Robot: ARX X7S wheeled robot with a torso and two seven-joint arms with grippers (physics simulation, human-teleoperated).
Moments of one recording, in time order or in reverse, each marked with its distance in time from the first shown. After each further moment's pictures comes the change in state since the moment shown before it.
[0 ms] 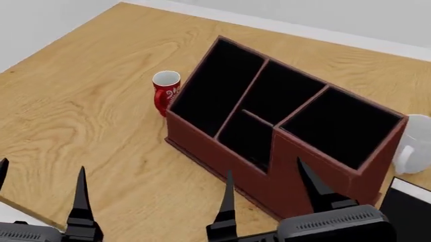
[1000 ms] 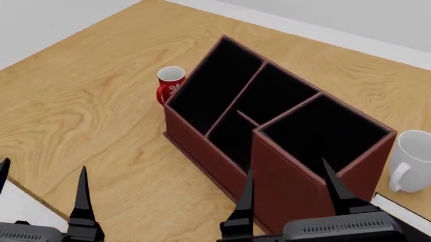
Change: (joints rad) left arm -0.006 -0.024 0.023 -0.003 -0.020 0.006 -0.024; right arm -0.013 0.039 -0.019 -0.070 -0.084 0.075 0.119
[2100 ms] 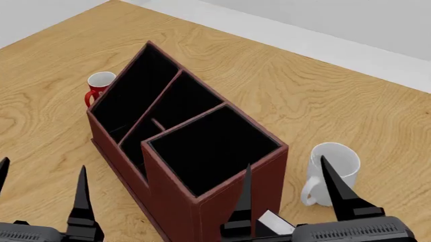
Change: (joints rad) left arm -0.003 -0.022 0.016 0.007 -0.023 0.001 -0.024; right arm -0.018 0.016 0.017 -0.009 0.076 -0.066 -0.007
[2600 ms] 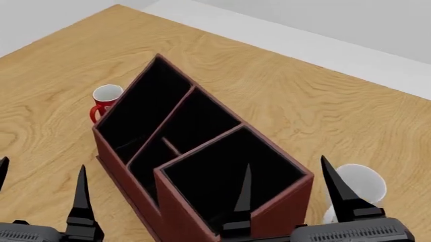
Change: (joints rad) left arm -0.002 -0.008 0.006 0.004 -0.010 0.000 -0.011; right arm -0.001 0.011 -0.012 -0.007 -0.006 -0.004 0.015
